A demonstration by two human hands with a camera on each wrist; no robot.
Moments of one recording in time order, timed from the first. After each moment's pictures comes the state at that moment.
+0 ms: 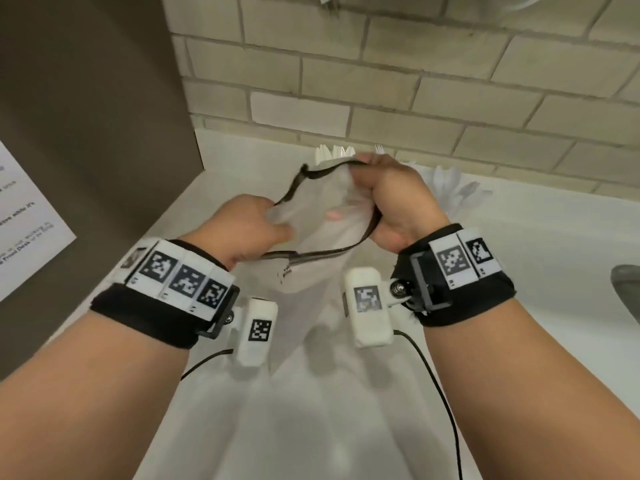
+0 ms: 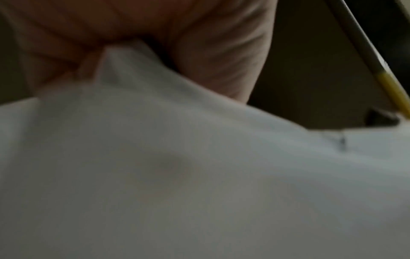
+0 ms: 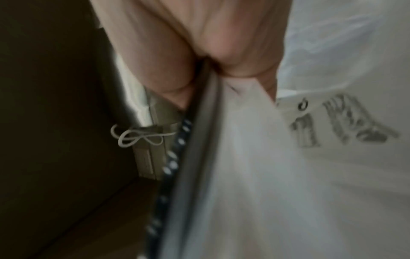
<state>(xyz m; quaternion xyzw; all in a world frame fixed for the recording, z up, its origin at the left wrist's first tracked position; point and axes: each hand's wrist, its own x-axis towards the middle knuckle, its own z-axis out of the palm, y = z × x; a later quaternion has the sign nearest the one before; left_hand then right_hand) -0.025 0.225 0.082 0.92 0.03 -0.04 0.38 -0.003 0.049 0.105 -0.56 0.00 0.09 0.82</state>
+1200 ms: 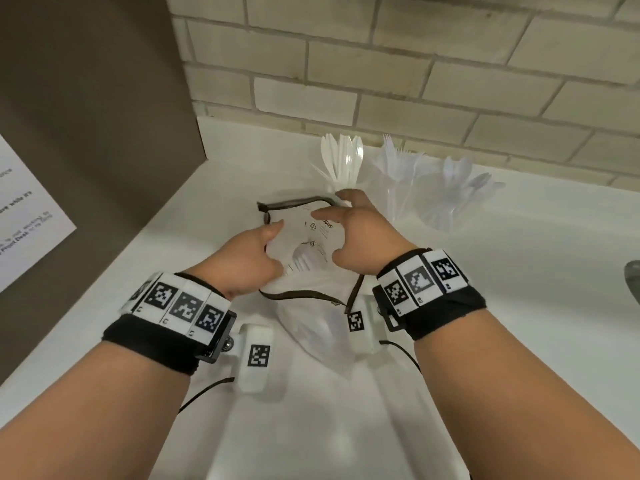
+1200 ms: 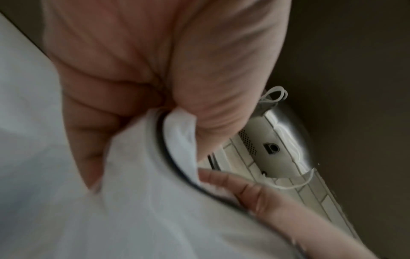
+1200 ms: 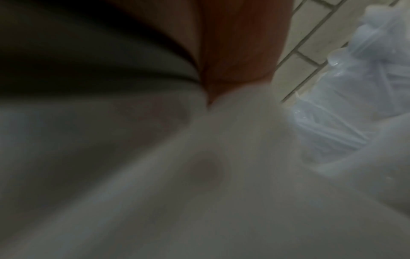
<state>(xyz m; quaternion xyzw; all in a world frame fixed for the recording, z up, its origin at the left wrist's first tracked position) -0.030 0.238 0.023 0.89 0.01 -0.12 0.43 -0.004 0.052 0.051 -0.96 -0.17 0.07 0.20</state>
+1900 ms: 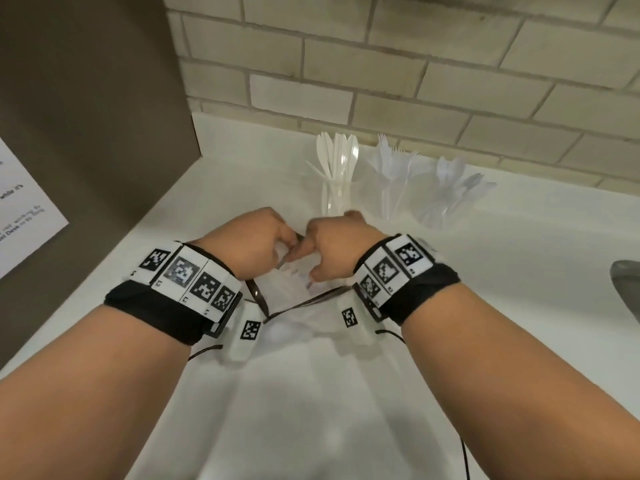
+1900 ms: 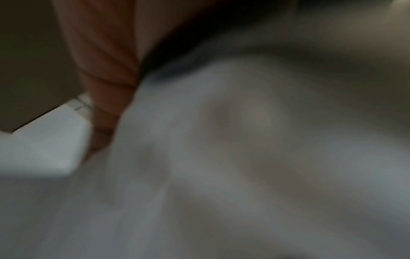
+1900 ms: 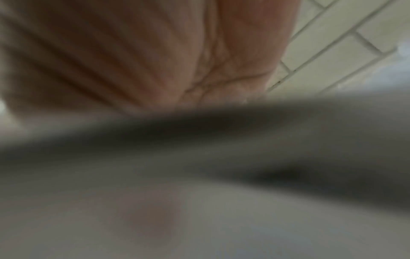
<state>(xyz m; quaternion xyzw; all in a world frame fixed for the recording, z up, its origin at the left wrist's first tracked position) -0.022 0.232 0.049 0.96 -0.18 -0.11 0.16 -0.009 0.075 0.060 -0.94 -0.29 0.18 -0.01</state>
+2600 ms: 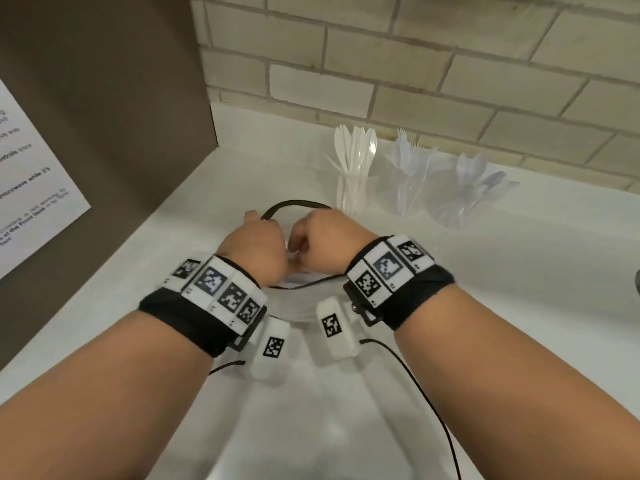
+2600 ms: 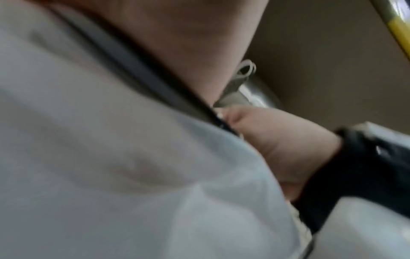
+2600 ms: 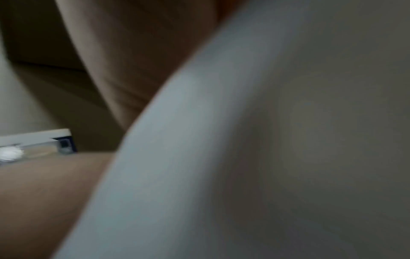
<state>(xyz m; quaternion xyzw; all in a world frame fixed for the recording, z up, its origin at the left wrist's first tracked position) -0.028 0.232 0.019 0.99 0.01 -0.12 0.08 -0.014 0.106 0.052 -0.95 -0.27 0.12 0.09</state>
